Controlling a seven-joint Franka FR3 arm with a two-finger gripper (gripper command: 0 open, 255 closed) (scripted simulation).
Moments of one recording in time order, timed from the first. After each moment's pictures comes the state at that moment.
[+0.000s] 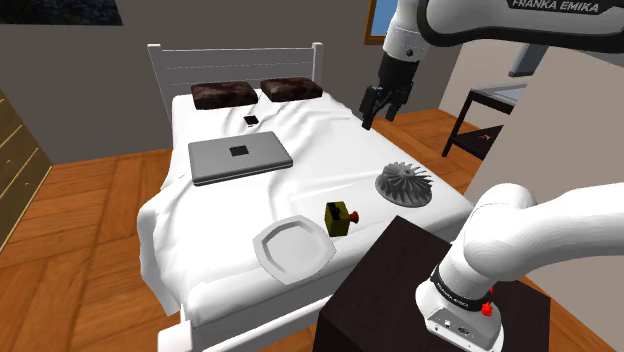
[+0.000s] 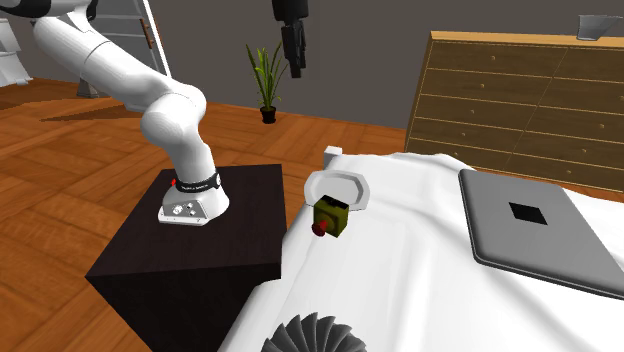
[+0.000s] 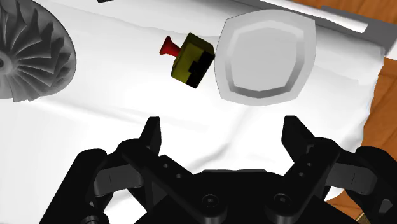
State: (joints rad) arm 0.00 -0.81 -0.05 -2.38 -0.05 1.69 0.15
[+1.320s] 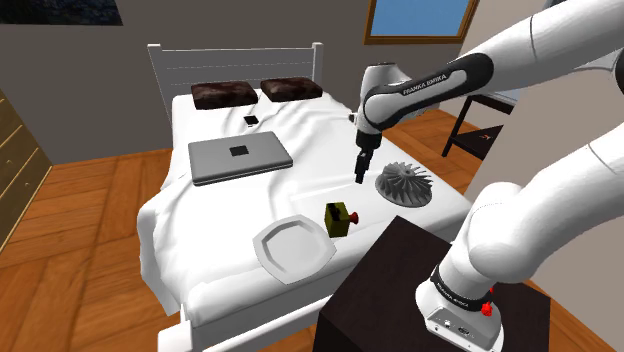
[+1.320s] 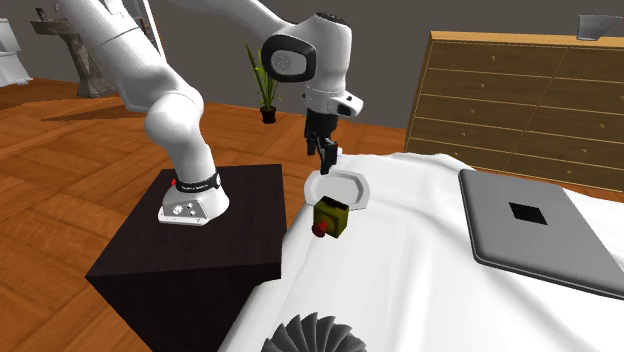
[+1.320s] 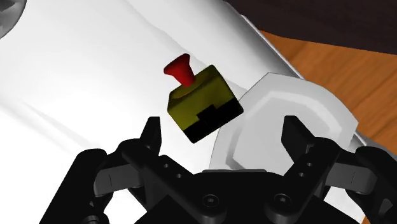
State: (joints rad) arm 0.10 -0.40 -0.37 -2.60 -0.13 2.14 -0.46
